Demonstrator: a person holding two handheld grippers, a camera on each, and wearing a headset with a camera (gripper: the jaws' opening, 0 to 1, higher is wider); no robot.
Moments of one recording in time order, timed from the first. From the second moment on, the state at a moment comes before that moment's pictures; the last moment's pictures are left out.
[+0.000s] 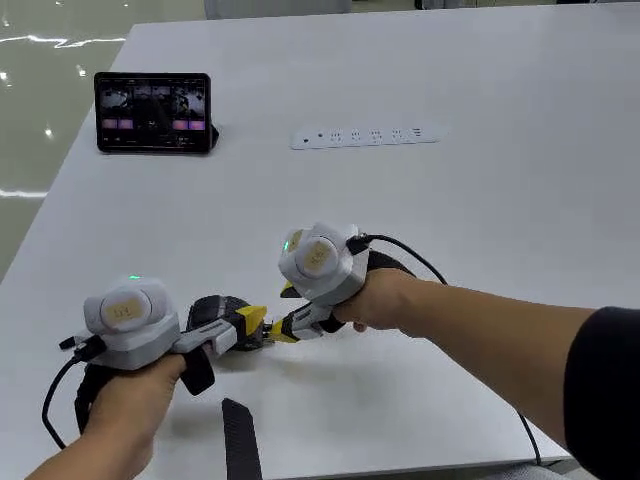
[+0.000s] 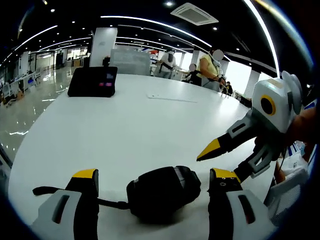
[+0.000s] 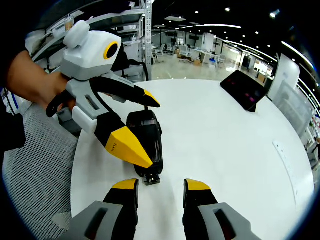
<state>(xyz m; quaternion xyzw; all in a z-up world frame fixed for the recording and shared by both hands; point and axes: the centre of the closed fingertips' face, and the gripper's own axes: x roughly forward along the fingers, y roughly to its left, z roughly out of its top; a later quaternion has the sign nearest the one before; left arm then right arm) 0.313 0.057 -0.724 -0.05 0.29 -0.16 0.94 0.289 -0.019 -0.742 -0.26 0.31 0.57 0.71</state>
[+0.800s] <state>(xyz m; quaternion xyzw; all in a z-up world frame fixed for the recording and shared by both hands) 0.280 0.045 -0.712 0.01 0.29 -0.32 0.90 0.282 -0.097 -0.703 -0.17 0.29 0.52 0.78</state>
